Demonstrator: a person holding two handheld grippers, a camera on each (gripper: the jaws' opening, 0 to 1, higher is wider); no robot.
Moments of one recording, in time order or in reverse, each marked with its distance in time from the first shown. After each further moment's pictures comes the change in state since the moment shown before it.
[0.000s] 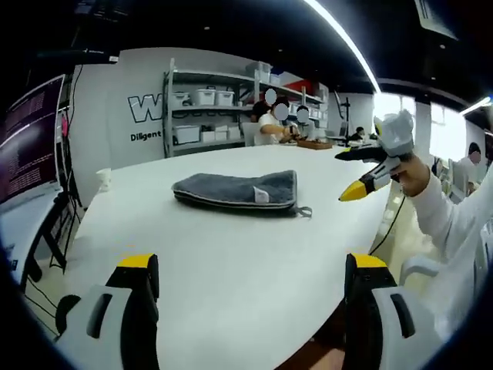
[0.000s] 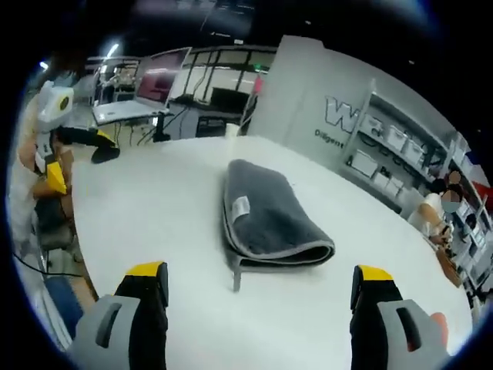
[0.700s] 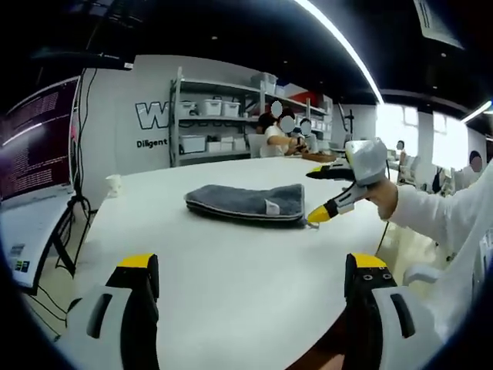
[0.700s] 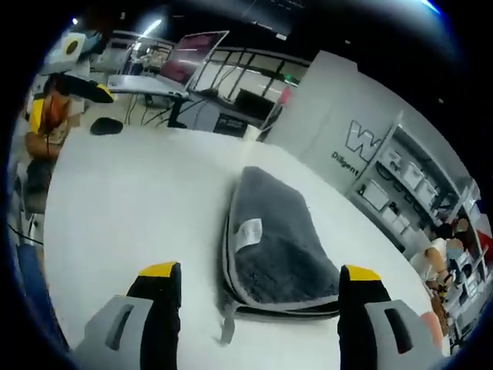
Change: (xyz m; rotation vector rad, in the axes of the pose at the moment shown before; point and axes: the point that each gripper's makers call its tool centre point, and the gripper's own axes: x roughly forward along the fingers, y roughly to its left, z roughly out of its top) left arm -0.017 0.019 0.008 -0.019 -0.054 0.030; right arm 0.079 0.010 0.022 -0.182 -0.067 0.025
